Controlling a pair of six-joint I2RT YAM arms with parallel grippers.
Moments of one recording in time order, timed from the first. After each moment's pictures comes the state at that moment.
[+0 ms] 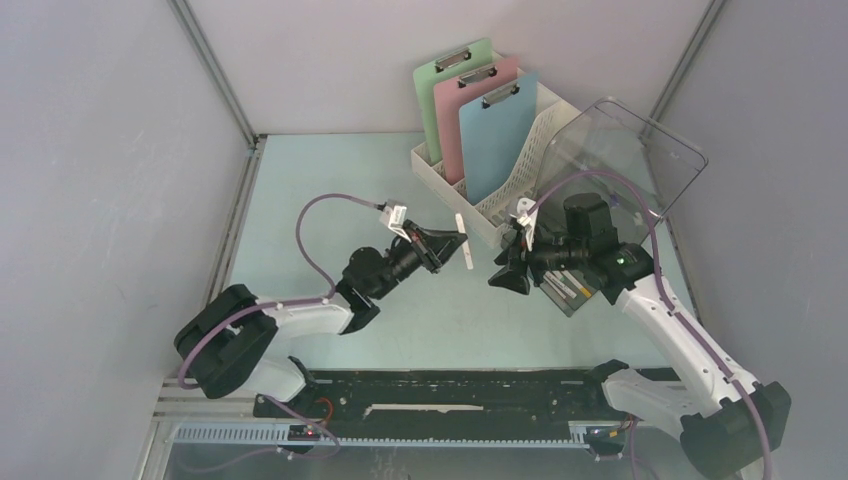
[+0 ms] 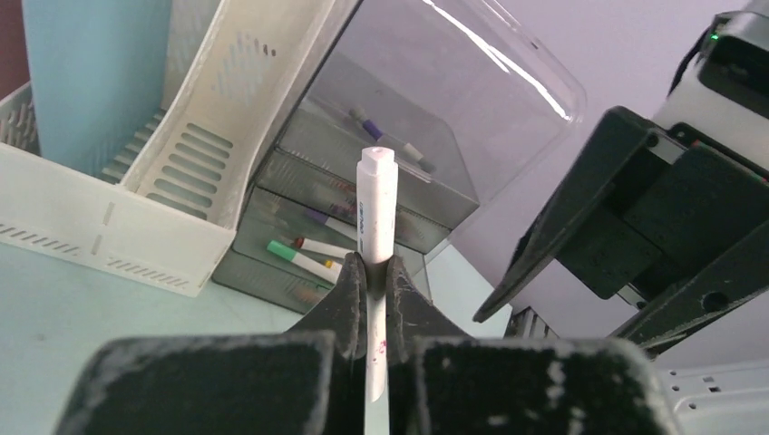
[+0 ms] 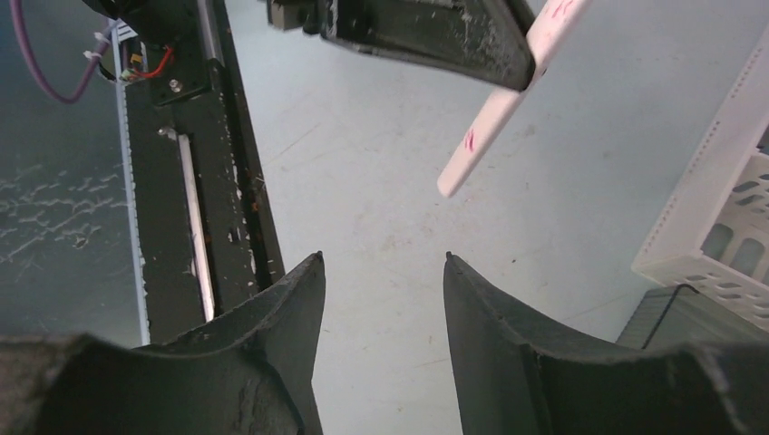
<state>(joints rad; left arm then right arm) -0.78 1.41 0.52 1.07 0.10 -0.67 0.41 1.02 0.94 -0.56 -0.82 -0.35</state>
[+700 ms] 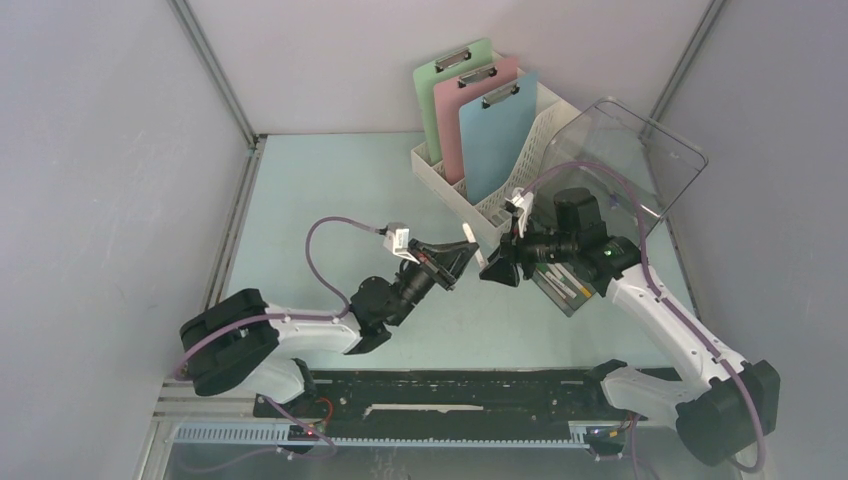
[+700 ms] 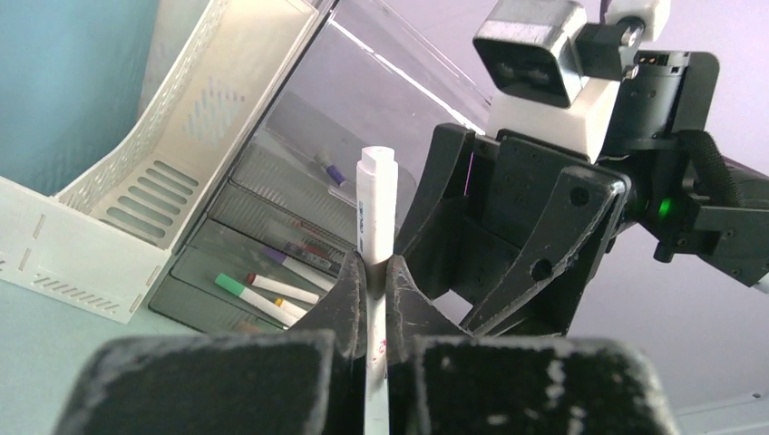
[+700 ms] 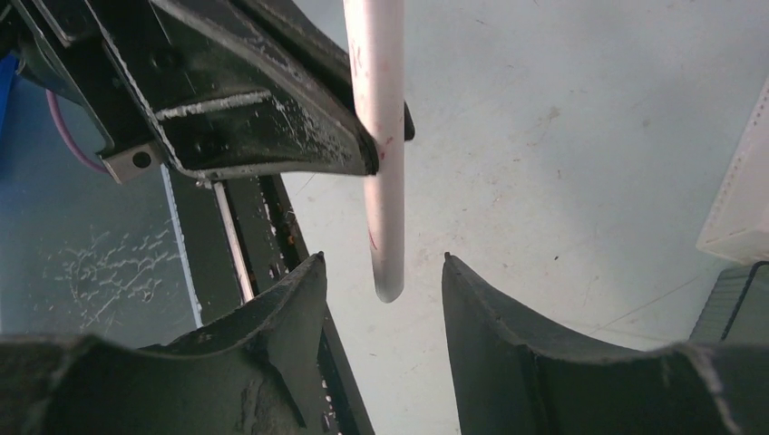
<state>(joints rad) -1.05 1.40 0.48 1.26 -0.28 -0.63 0.43 1.09 0.94 -0.47 -0.79 -0.09</state>
